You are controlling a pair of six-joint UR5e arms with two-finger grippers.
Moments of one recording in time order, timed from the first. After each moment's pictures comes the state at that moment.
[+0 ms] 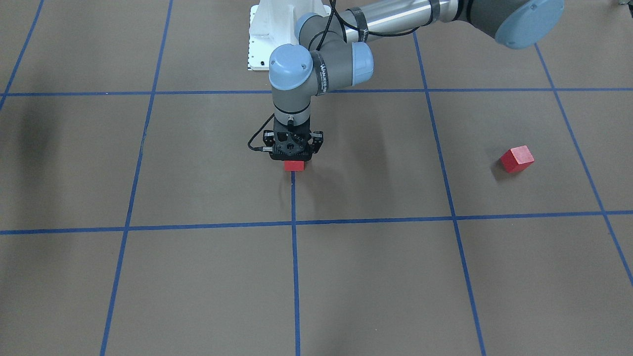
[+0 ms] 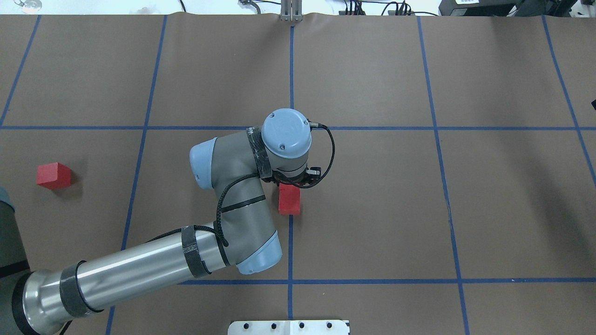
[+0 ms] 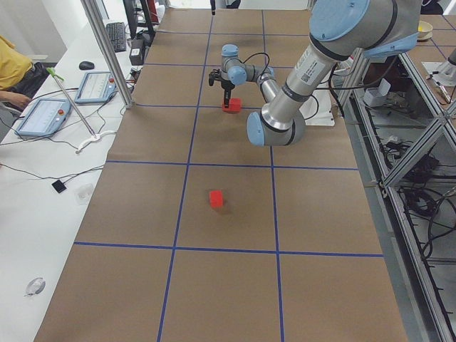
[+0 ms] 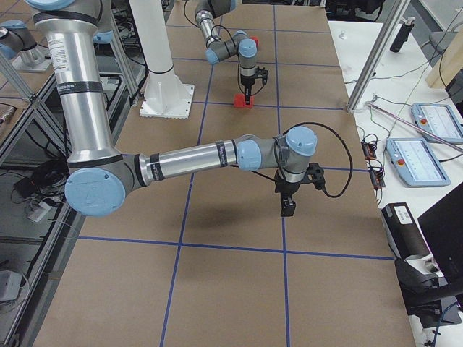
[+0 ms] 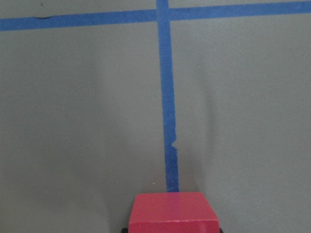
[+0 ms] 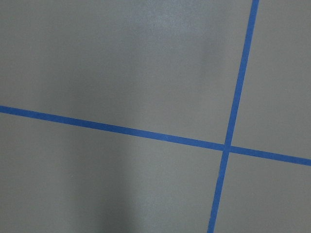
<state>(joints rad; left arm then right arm) -0.46 -2.48 -1.36 -1.64 -1.82 -1.19 1.41 -1.42 1.65 -1.67 2.28 0.04</state>
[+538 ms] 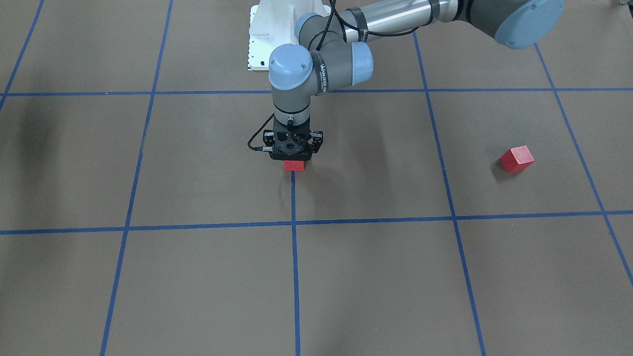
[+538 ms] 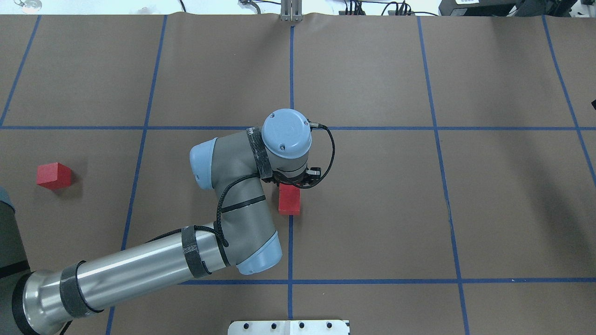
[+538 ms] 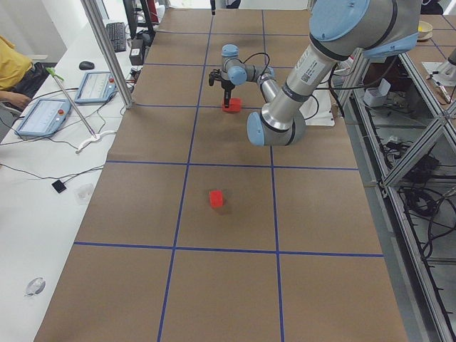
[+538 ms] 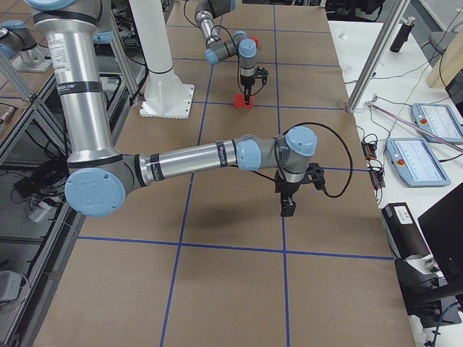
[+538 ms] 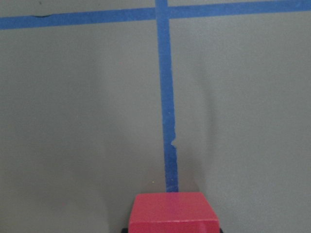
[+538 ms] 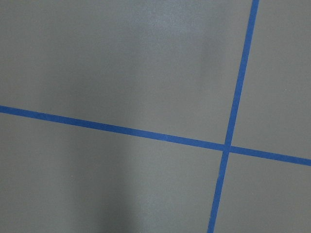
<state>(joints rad) -0.46 -2.48 -1.36 -1.64 -1.82 -1.19 1.41 -1.42 1.65 -1.67 2.28 0.04</state>
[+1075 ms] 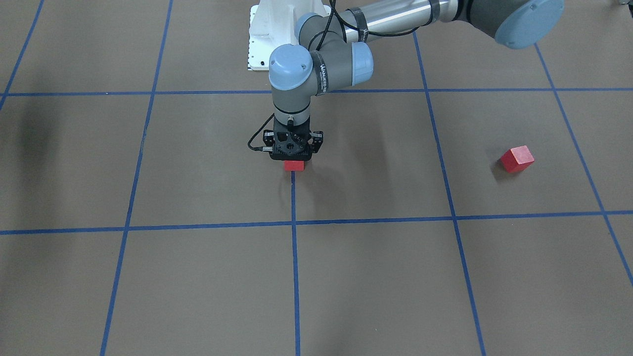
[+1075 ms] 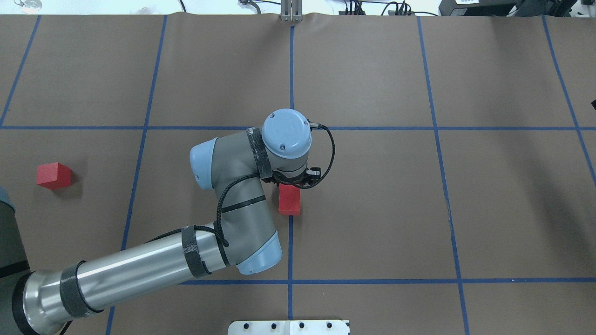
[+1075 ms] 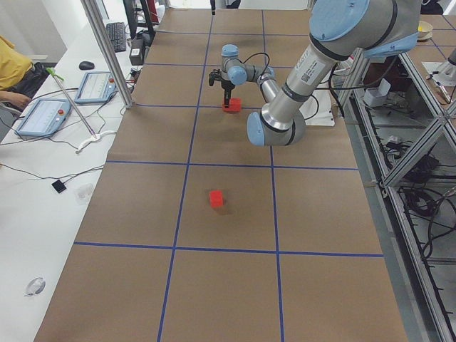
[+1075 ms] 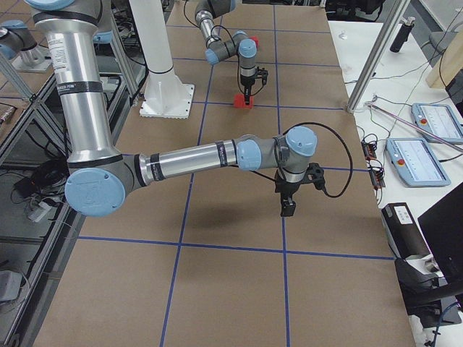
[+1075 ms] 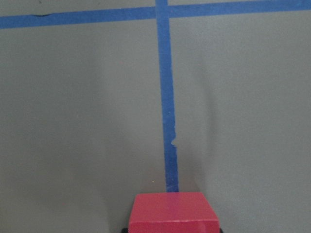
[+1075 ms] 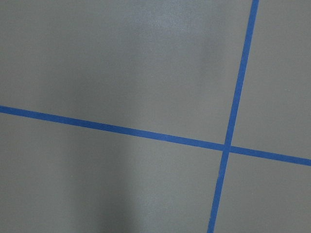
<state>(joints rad) -0.46 -2.48 -1.36 -1.64 -1.82 -1.19 1.41 -1.42 1.65 -1.67 2.28 0.04</state>
